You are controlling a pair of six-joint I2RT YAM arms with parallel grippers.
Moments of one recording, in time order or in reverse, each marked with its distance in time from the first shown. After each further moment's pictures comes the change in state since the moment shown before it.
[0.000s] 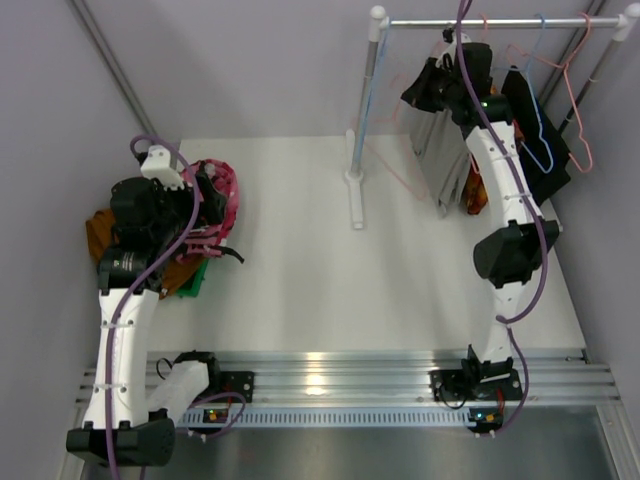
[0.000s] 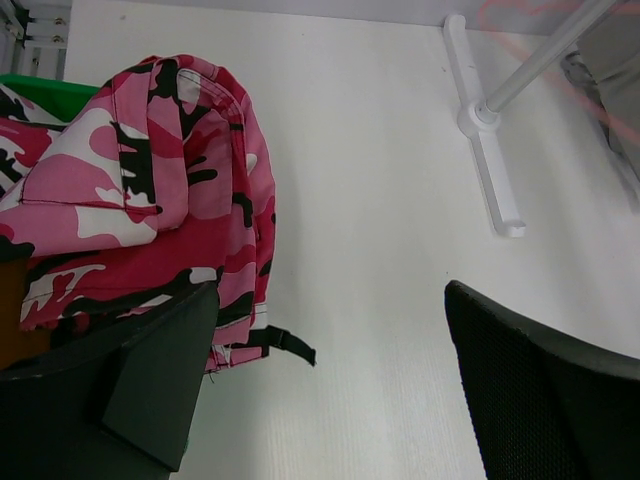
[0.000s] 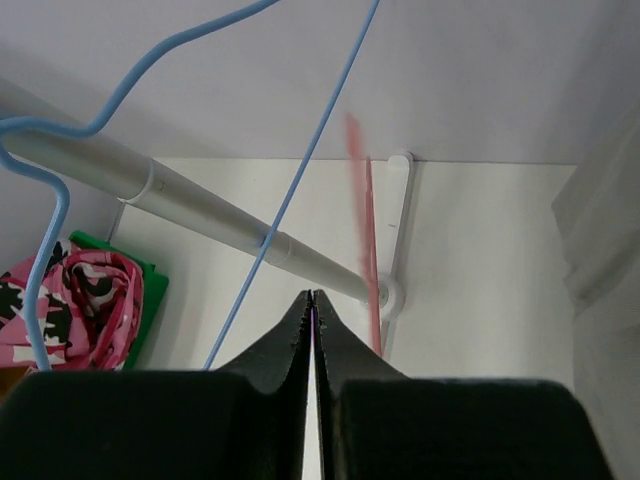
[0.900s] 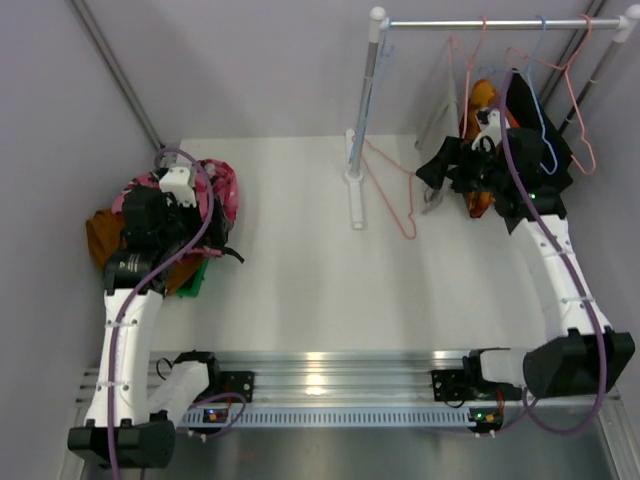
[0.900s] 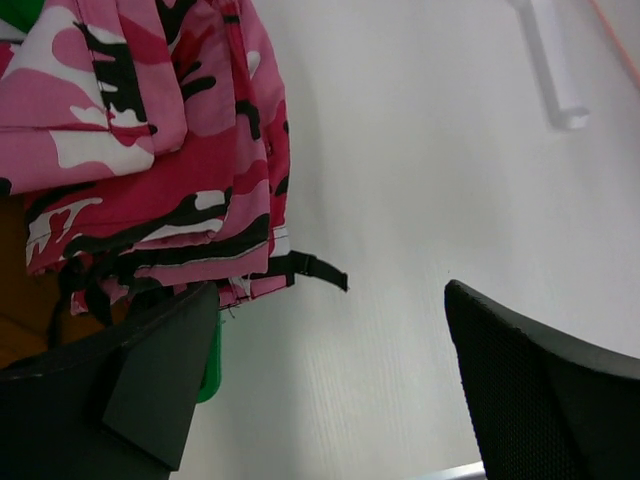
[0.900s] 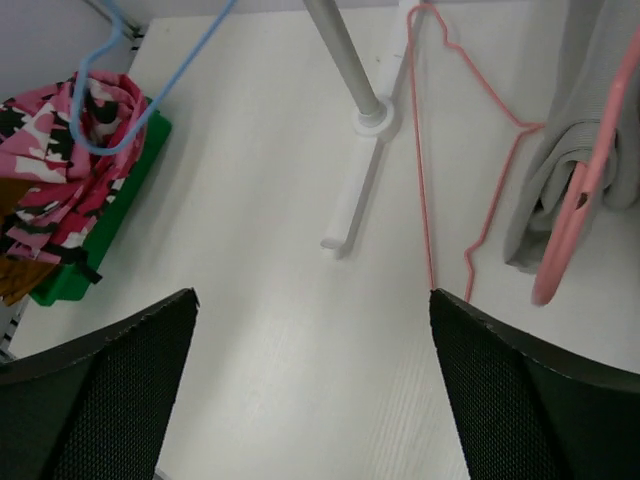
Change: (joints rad) left arm 0.000 -0.025 -0.077 -0.101 0.029 0.139; right arm -0.112 -0.765 -1.030 0.169 -0.163 -0.096
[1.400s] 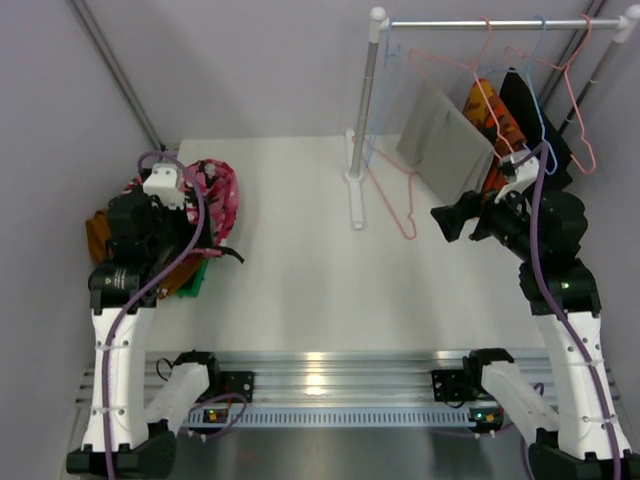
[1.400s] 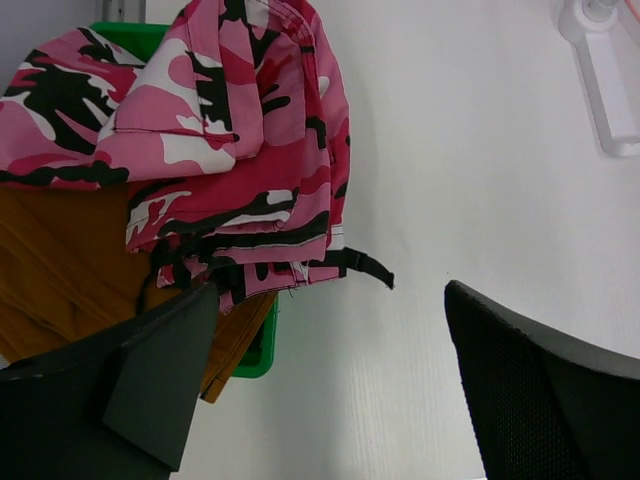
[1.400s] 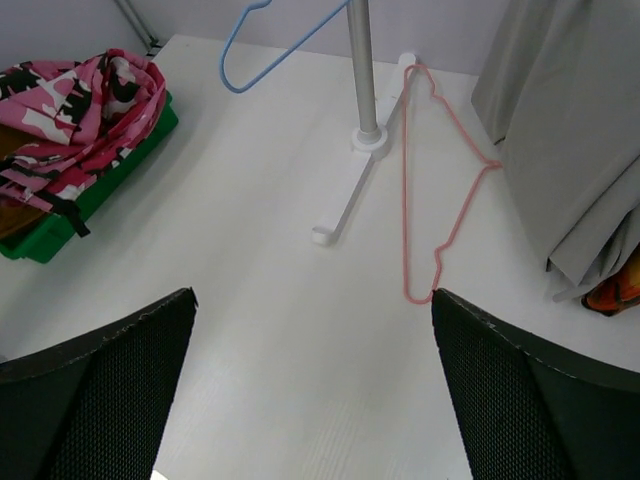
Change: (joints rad) left arm 0.000 -0.027 0.098 -0.111 -0.142 0.050; right arm 0.001 -0.509 -0.231 -0.031 -0.006 -0.172
